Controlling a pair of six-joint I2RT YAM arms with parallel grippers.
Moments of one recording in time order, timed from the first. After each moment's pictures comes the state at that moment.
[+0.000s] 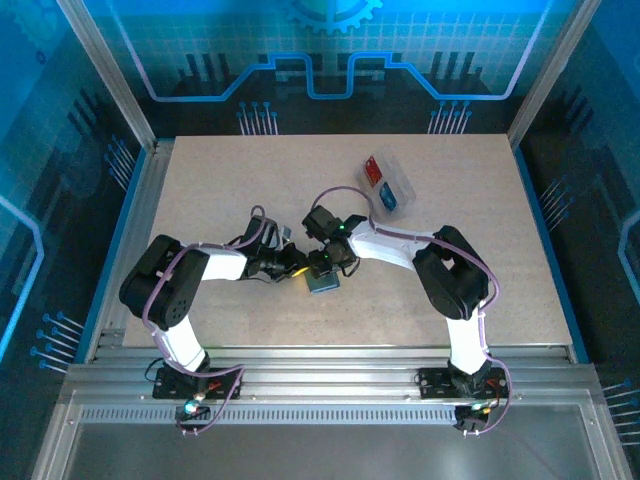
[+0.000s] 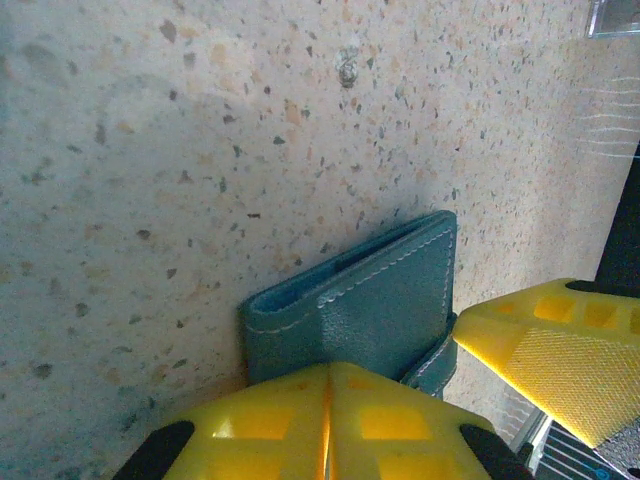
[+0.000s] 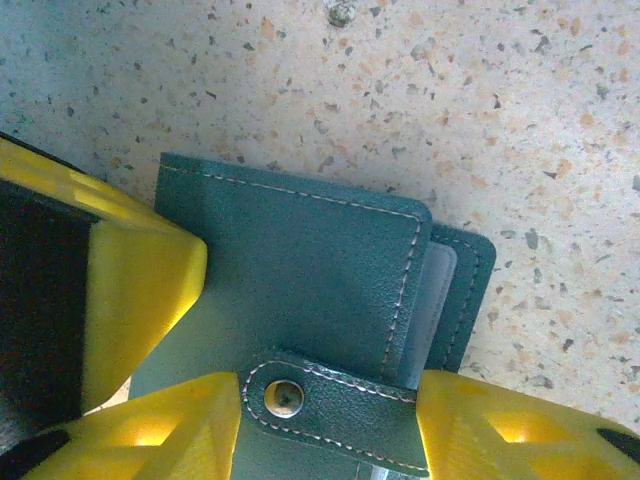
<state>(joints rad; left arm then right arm) -0.37 1.76 0.71 0.15 0.57 -0.89 0.80 1.98 1.37 -0.65 -0.02 0.36</state>
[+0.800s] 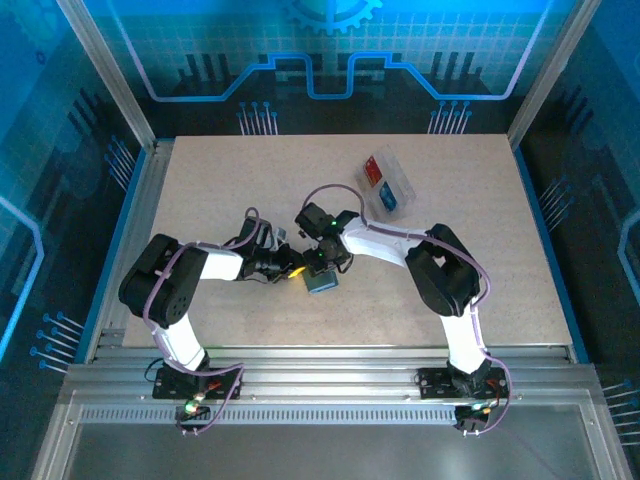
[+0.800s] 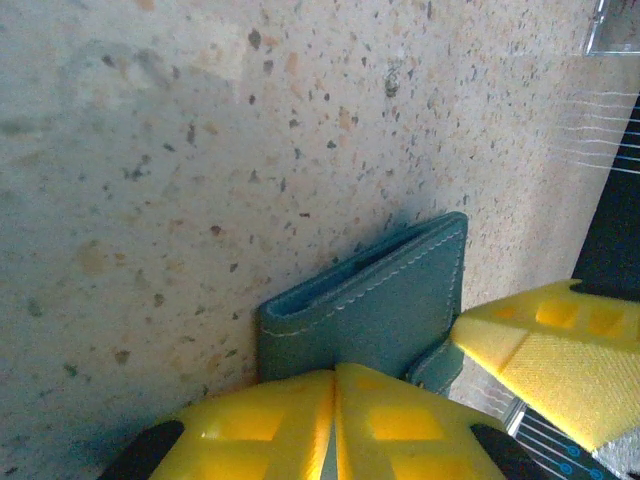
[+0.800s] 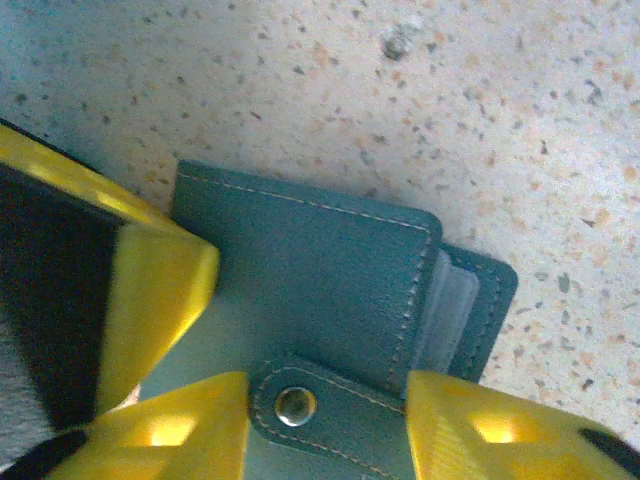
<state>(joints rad) -0.33 1.76 0.68 0.18 0.63 -0.93 0.82 2.05 1.47 -0.73 -0.01 0.30</state>
